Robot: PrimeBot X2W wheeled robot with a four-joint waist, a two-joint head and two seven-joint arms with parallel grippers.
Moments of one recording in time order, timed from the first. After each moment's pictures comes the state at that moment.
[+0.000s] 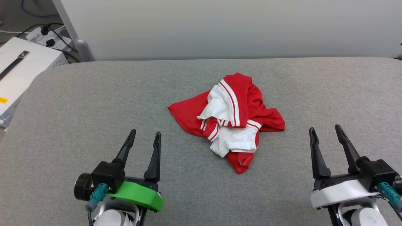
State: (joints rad) left arm -0.06 0.09 -0.16 0.08 -0.21 -0.11 -0.26; right arm -0.01 -0.05 0.01 0.00 0.12 0.13 -0.26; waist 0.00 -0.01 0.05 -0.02
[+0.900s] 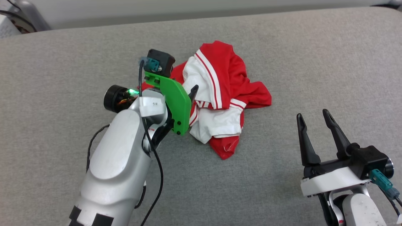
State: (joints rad) left arm -0.64 0.09 -0.32 0.32 -0.34 -0.12 0.56; right arm -0.08 -0.05 0.07 0.00 0.13 0.13 -0.26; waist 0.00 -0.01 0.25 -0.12
